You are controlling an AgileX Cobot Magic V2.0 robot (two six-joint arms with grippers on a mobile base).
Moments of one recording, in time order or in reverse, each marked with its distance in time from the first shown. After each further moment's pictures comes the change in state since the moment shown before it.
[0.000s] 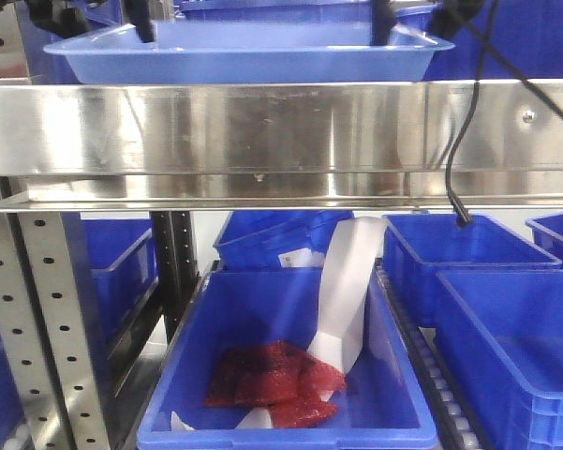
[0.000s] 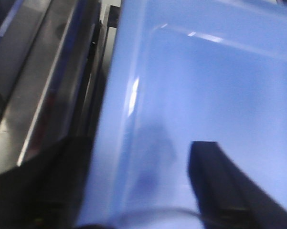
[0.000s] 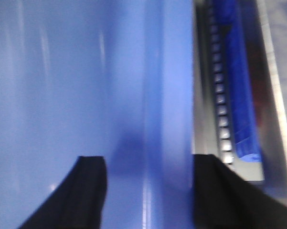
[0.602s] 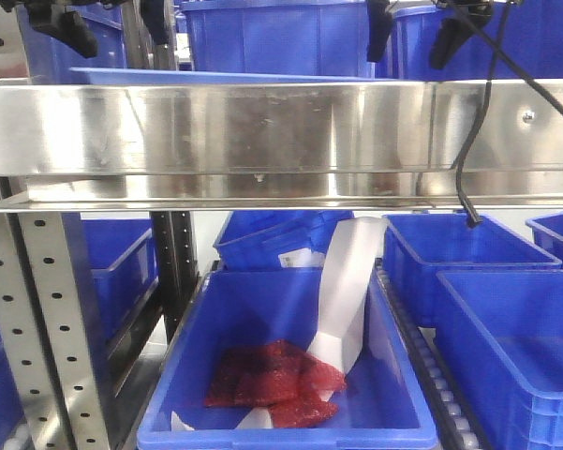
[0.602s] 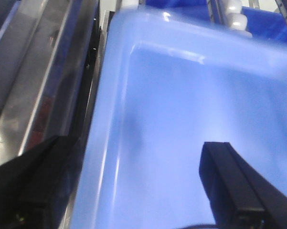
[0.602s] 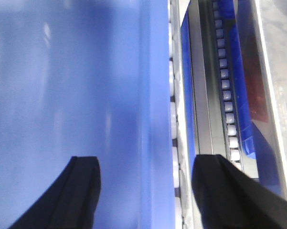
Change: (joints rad) left arm -0.004 0.010 -0.002 0.049 -0.018 -0.004; right arm -0.035 0.004 -0.001 0.029 -0.007 0.000
